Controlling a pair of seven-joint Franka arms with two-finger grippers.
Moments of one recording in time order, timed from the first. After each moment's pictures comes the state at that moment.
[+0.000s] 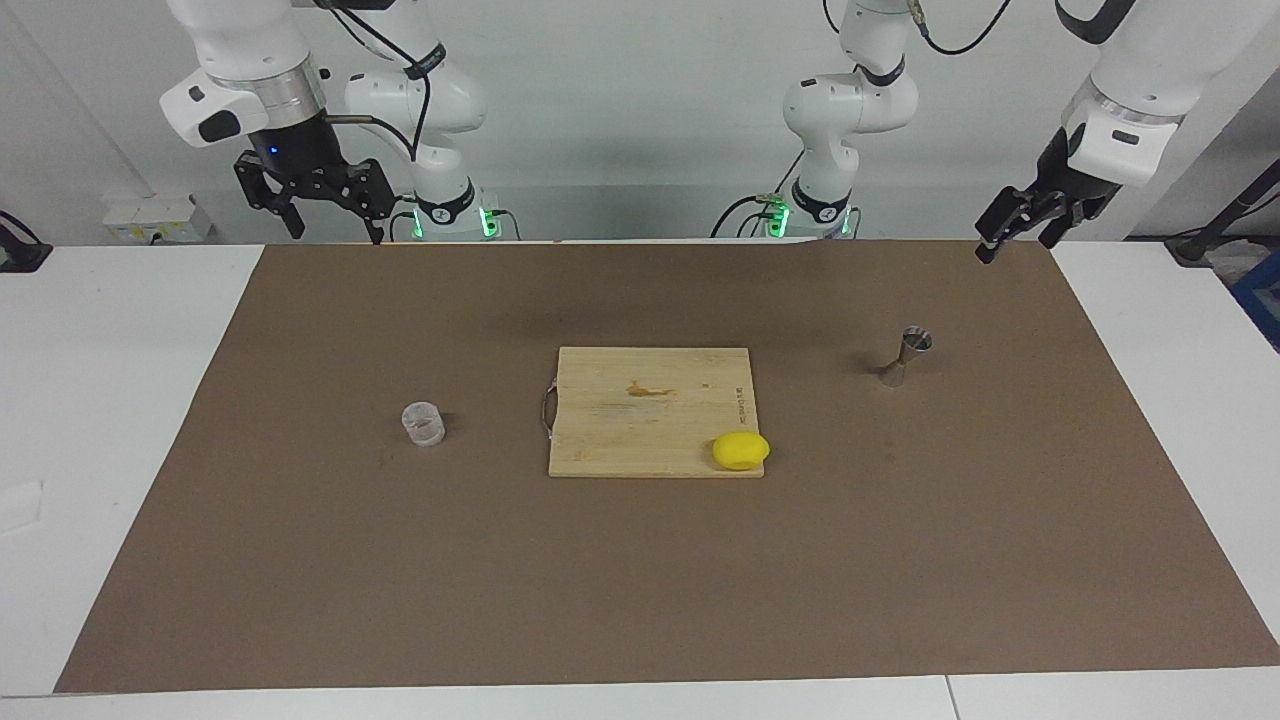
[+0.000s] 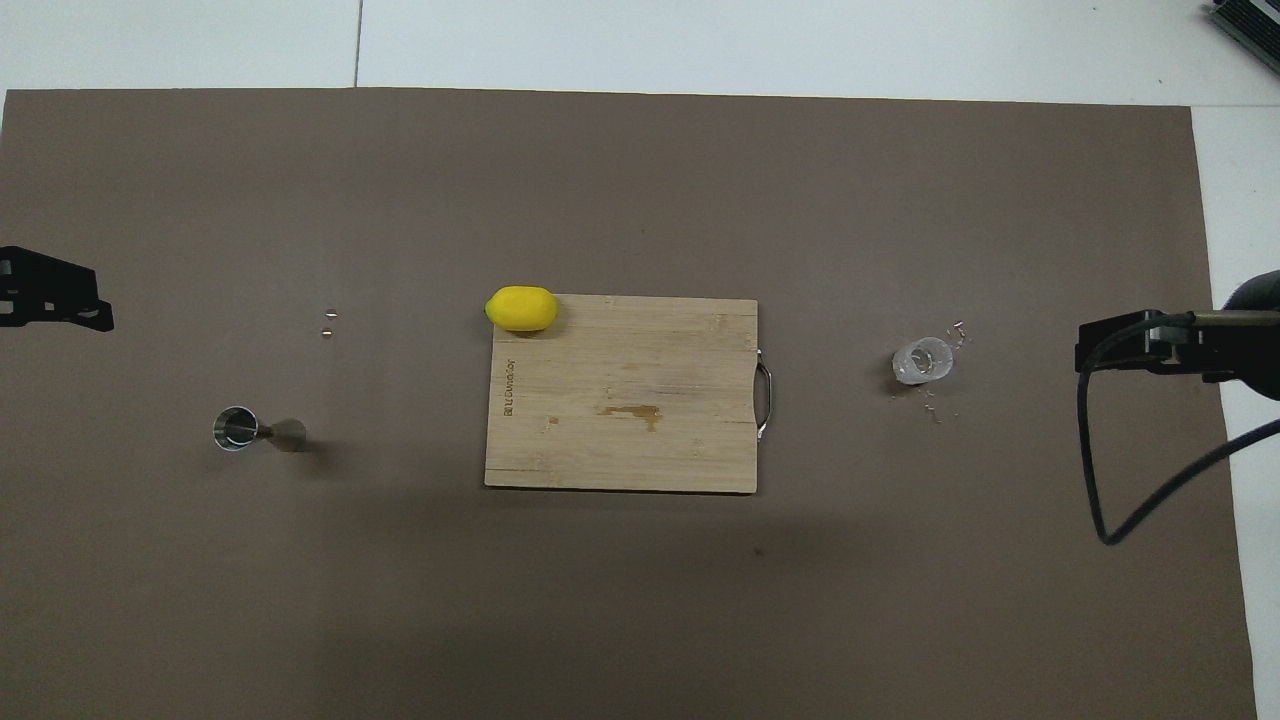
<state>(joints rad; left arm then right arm) 0.02 -0.02 -0.03 -1.52 -0.02 1.49 -0.21 -0.03 -0.11 0.11 -1.63 -0.02 1.53 0.18</state>
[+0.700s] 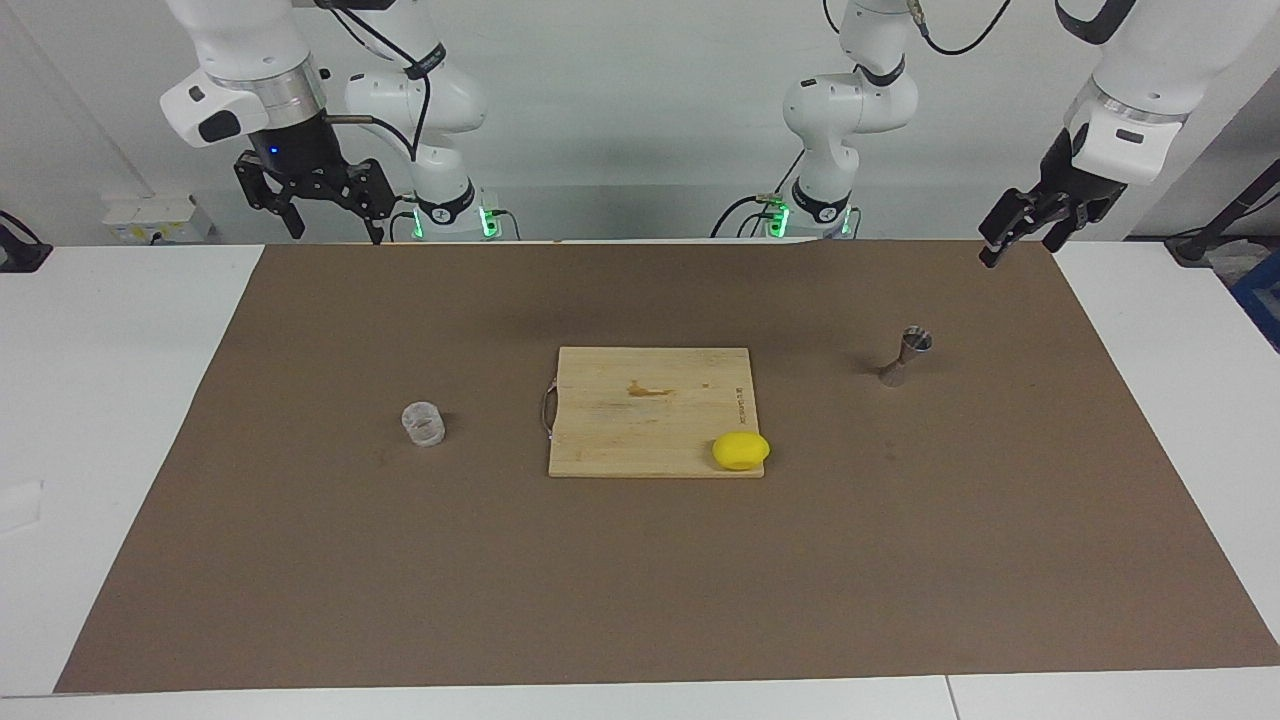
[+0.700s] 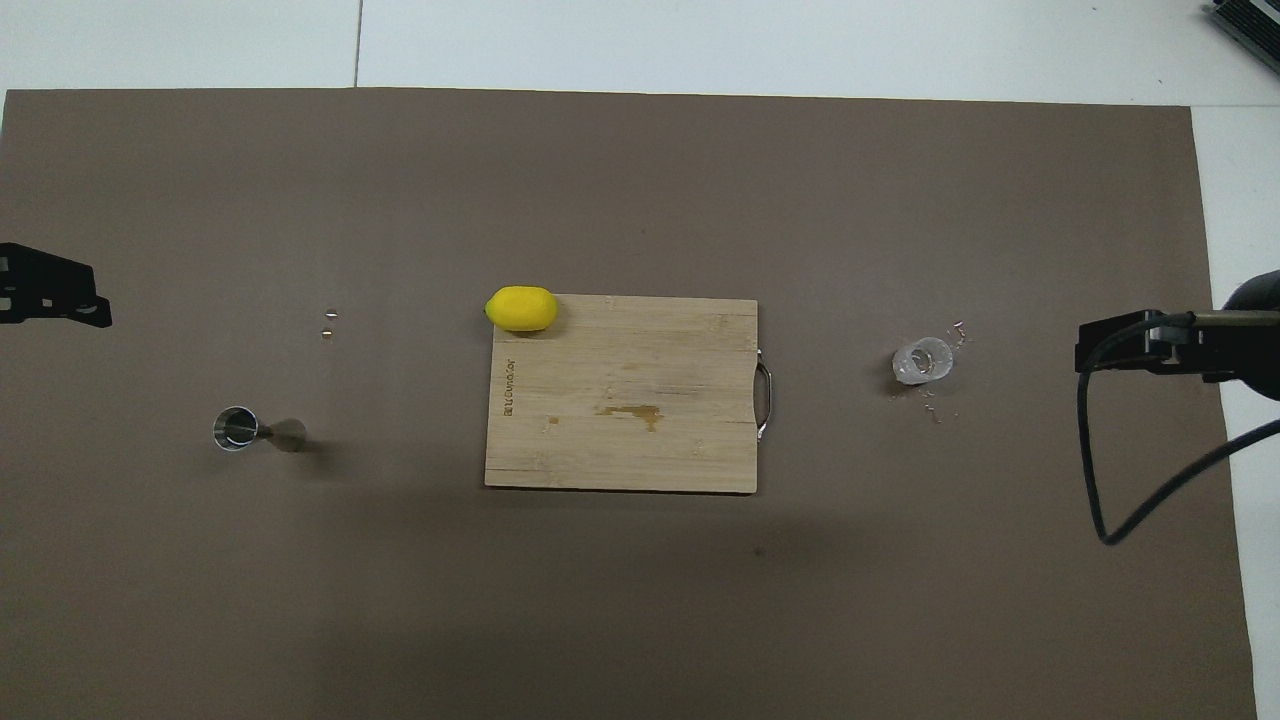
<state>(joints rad) 0.02 -0.02 -0.03 -1.53 -0.02 1.54 -0.21 -0.03 -0.11 0.11 -1.63 -0.02 1.53 0.18</state>
